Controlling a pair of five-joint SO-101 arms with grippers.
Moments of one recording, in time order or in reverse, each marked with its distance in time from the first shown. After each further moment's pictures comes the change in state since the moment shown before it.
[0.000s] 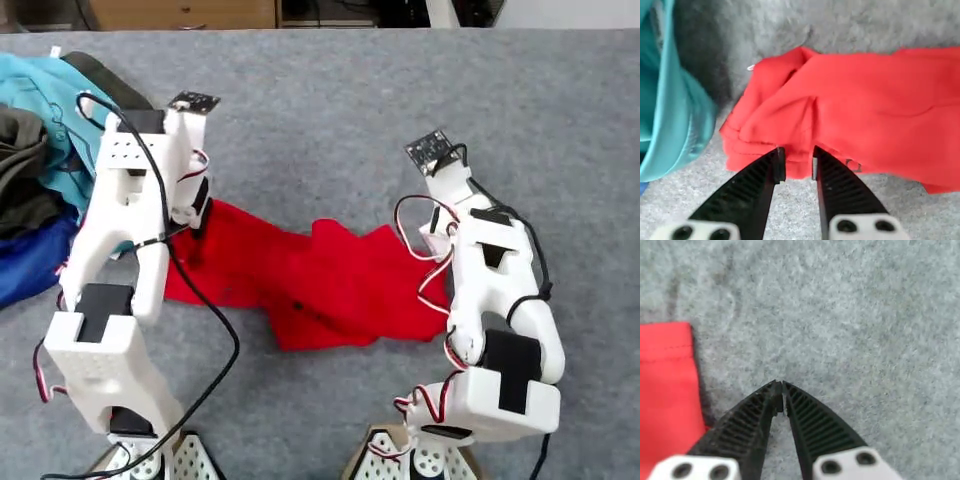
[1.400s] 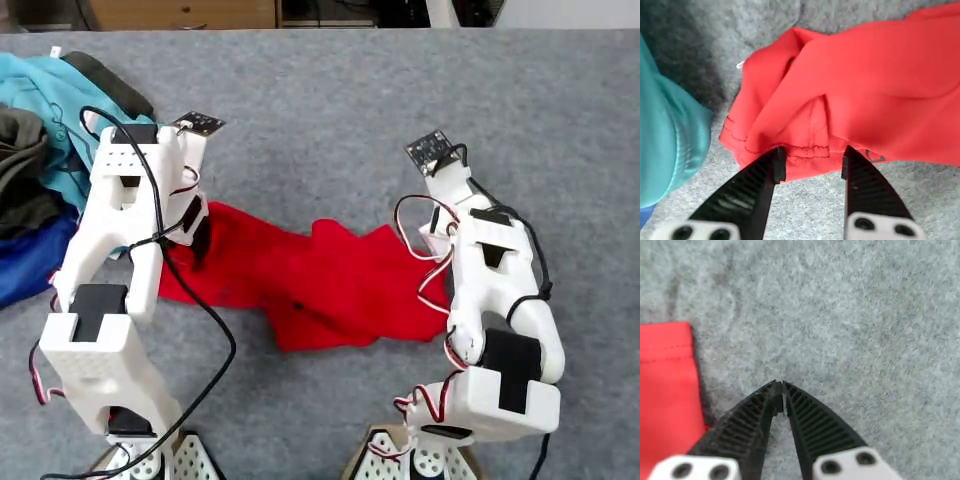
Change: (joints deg) left arm -2.5 0.0 7.5 -4.1 -10.9; right arm 0.0 0.1 0.0 0.0 0.0
